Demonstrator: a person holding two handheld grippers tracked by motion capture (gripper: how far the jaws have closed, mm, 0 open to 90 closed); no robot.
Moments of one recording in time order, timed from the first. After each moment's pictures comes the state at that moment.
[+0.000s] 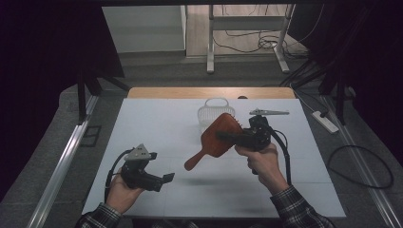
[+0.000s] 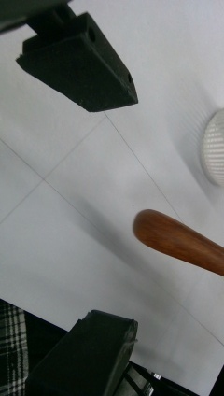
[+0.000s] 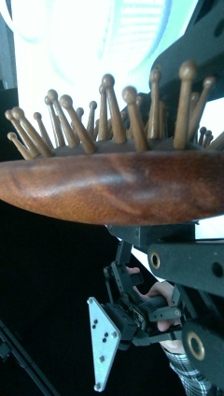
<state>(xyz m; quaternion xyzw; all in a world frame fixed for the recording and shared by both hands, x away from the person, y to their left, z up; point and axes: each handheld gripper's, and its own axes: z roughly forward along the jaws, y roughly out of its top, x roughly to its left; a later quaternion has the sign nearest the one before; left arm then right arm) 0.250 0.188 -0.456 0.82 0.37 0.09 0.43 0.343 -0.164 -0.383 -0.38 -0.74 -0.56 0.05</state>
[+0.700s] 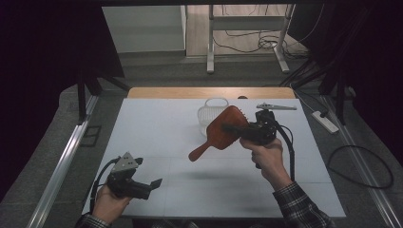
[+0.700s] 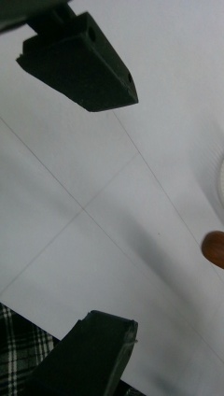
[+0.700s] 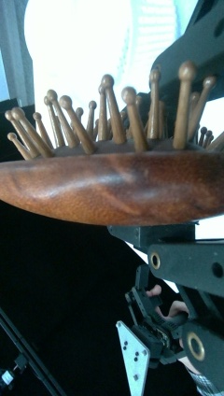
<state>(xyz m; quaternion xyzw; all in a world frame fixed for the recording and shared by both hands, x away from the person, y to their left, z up) 0.224 0.216 -0.464 0.81 0.39 0.13 0.41 0.353 -0.176 -0.372 -0.40 -0.72 -0.57 0.03</state>
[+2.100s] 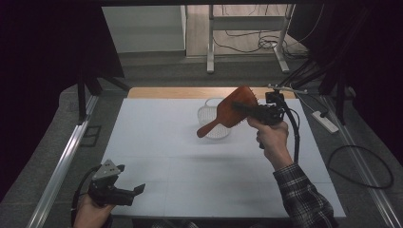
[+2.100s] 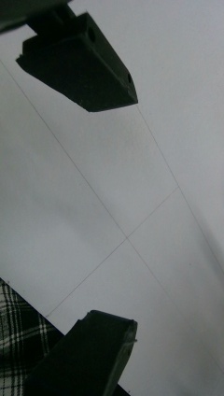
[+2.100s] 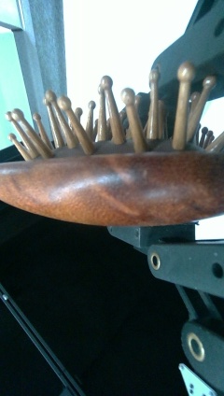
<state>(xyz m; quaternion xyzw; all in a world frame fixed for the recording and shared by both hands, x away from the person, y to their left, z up) 0.203 0.250 -0.468 0.81 0.43 0.14 0.38 0.394 -0.193 -0.349 -0.45 -0.68 -0.58 -0.02</state>
